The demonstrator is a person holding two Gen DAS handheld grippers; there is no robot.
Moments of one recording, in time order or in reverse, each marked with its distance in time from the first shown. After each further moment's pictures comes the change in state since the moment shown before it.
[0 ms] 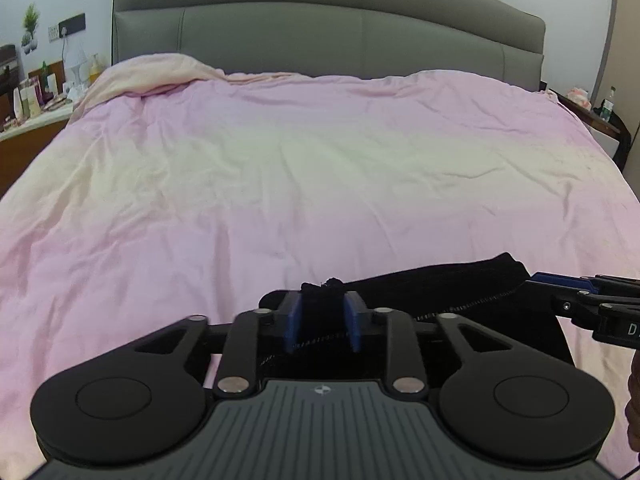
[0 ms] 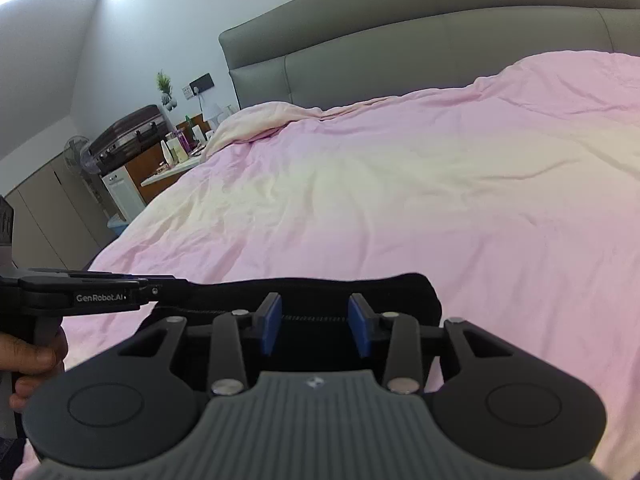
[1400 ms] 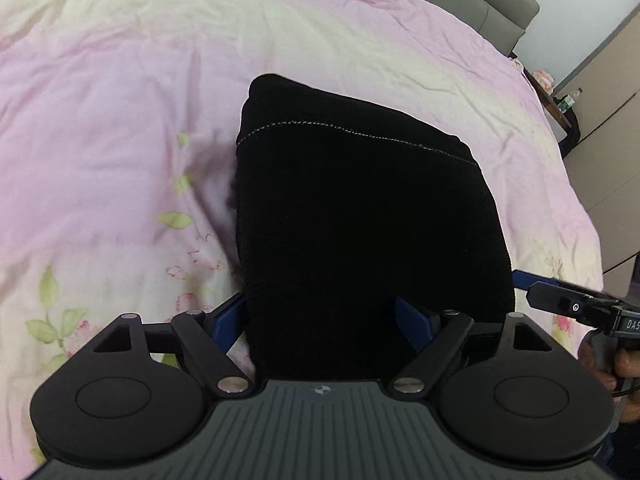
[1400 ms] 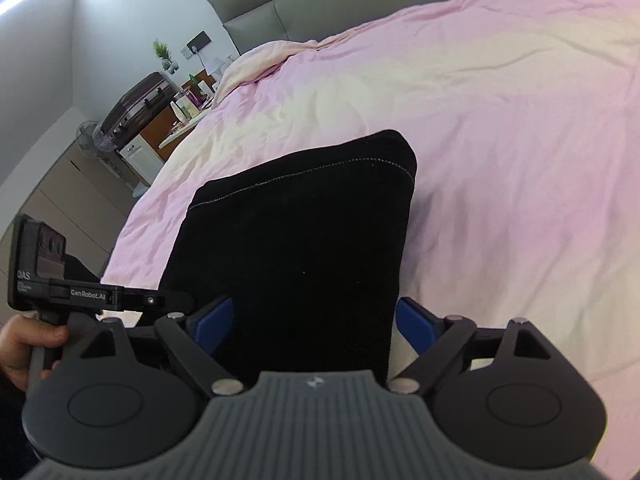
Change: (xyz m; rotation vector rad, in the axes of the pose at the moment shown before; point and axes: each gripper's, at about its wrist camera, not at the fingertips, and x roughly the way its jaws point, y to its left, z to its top) left arm 0.009 0.042 -0.069 -0.271 0.330 -0.328; right arm -0.052 -0.026 -0.049 0.171 0.224 0.095
